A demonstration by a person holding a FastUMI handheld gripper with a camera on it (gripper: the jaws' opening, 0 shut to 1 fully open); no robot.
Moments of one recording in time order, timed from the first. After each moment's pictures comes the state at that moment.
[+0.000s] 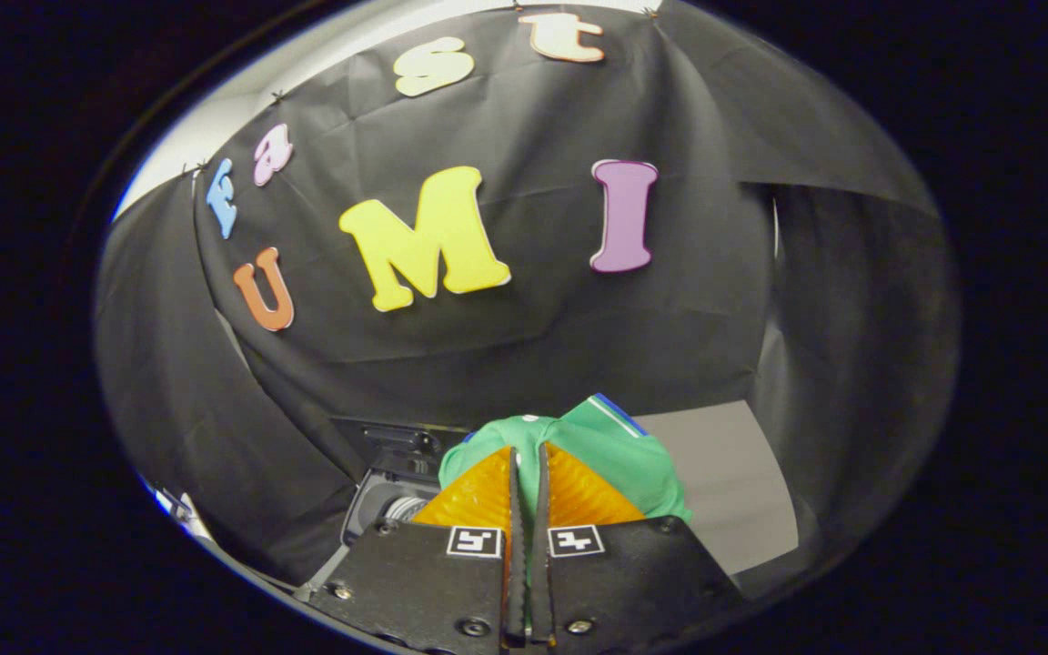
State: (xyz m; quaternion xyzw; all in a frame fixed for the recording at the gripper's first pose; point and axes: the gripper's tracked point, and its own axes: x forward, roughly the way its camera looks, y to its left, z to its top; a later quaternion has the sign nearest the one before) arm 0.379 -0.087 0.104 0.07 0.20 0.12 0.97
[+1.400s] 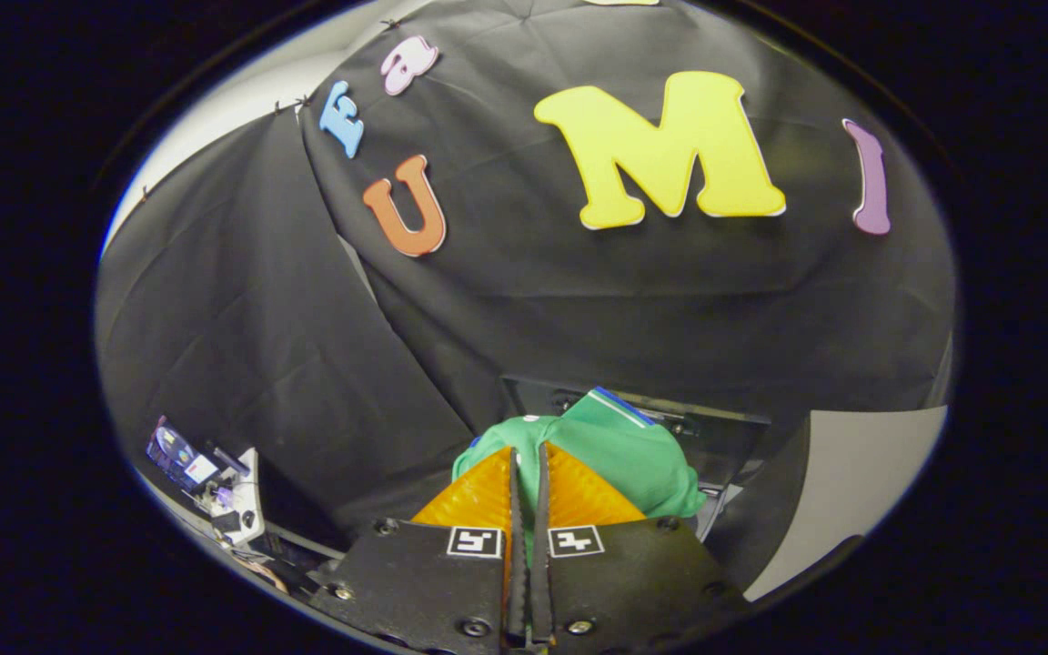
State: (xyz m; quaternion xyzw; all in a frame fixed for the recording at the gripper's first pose) arm 0.423 0.229 -0.001 0.03 0.29 0.32 0.90
